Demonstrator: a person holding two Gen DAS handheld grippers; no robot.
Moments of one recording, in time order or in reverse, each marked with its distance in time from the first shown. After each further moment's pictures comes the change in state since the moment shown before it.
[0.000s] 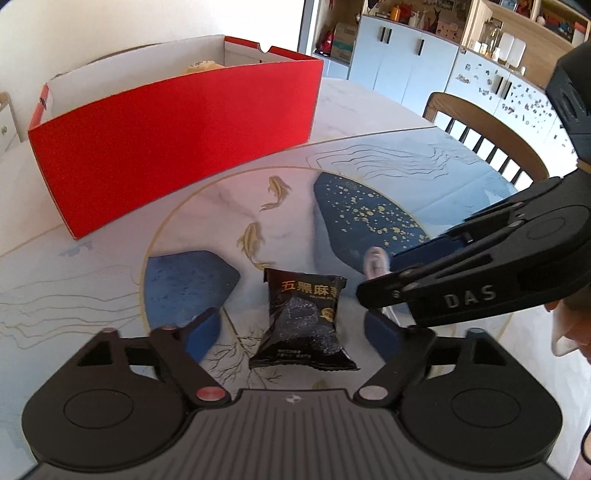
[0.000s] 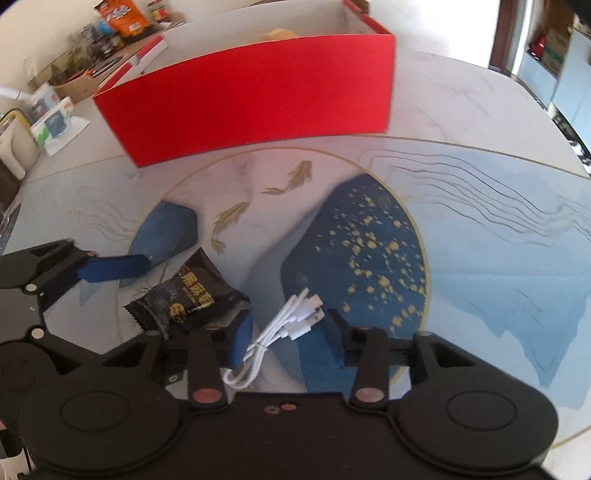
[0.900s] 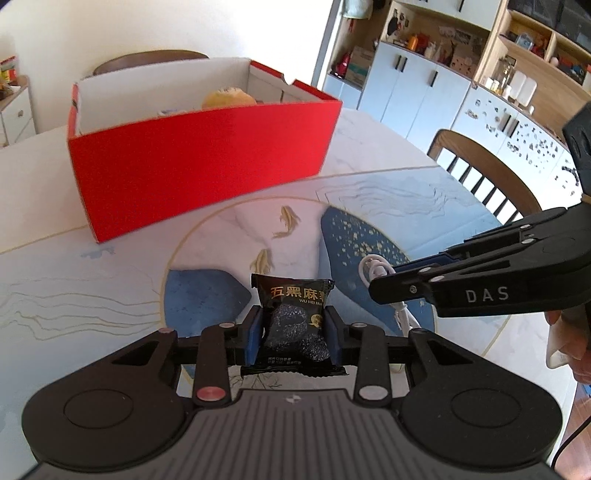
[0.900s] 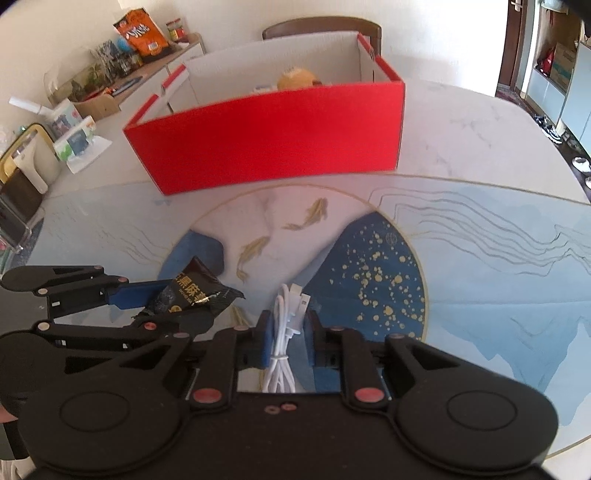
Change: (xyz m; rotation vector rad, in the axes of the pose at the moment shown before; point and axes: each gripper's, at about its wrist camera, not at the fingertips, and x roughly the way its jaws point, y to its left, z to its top) left arm -0.033 0.011 0.009 -0.105 -0.063 -0.006; right arm -0.031 0.007 0.008 -0.019 -0.074 0.034
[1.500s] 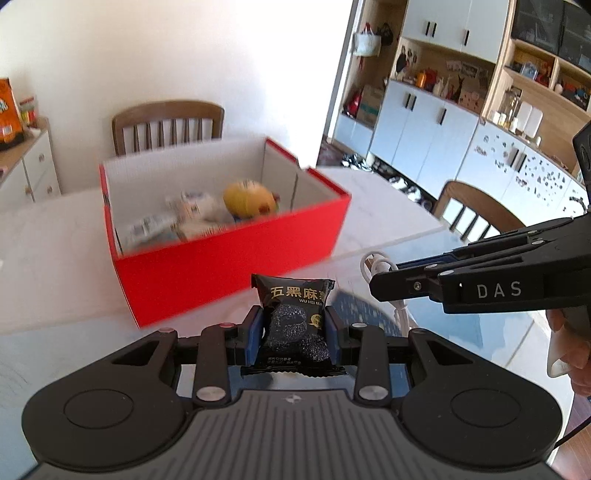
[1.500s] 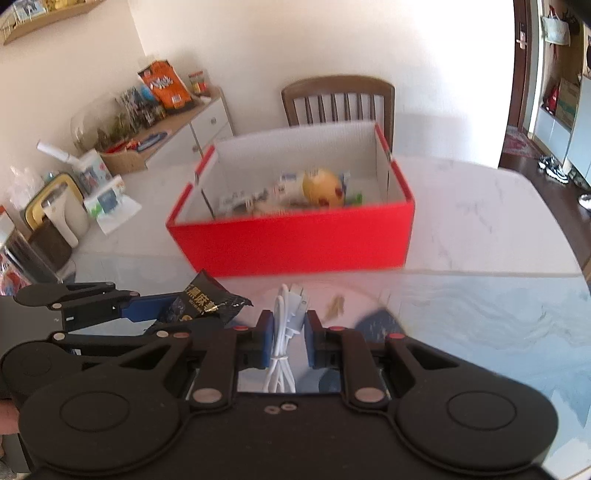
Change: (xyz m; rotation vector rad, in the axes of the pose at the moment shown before) left arm -0.050 0.001 0.065 0.002 -0.126 0.055; right arm -0.051 0.011 0.058 -0.025 -0.155 0.050
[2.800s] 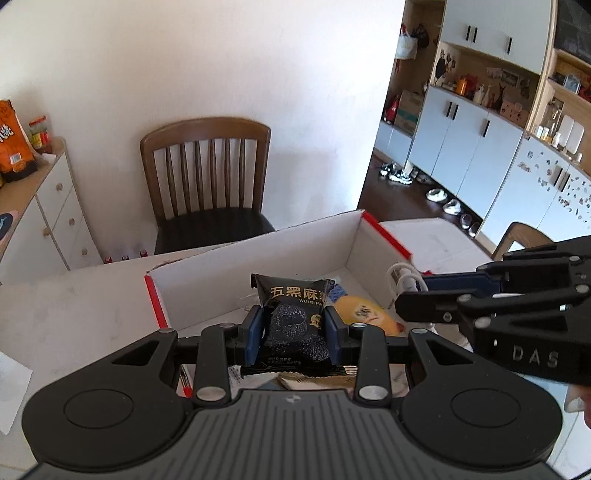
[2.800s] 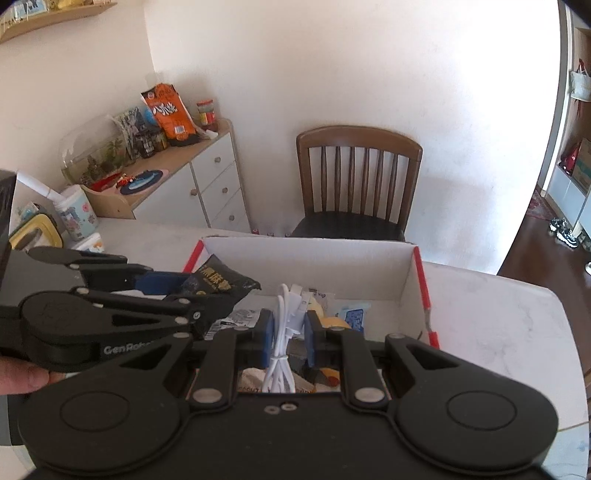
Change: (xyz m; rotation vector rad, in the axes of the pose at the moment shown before) left arm 0.087 0.103 0.134 -0.013 0.032 0.086; right arm 0.089 0.010 0.137 -0.124 -0.077 -0.016
